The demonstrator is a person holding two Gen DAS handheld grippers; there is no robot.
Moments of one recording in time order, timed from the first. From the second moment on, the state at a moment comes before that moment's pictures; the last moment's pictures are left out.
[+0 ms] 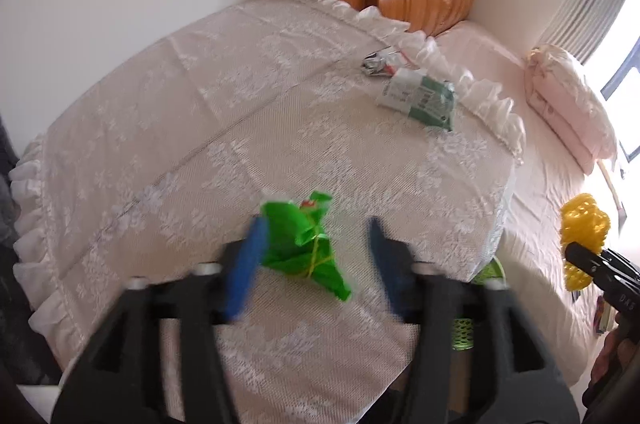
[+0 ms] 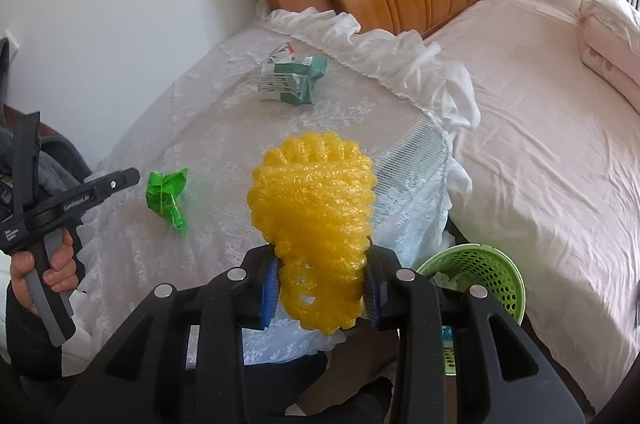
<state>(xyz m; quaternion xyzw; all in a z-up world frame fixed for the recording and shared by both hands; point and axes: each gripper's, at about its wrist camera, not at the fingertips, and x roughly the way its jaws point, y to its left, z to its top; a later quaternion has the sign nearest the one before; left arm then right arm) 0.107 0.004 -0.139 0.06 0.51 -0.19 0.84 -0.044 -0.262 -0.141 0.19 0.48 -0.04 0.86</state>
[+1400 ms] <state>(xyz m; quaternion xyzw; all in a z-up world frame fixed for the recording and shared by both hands) -0.018 -0.195 -0.137 0.16 0.52 -0.34 0.77 -0.174 -0.349 -0.128 0.24 0.44 -0.18 0.85</state>
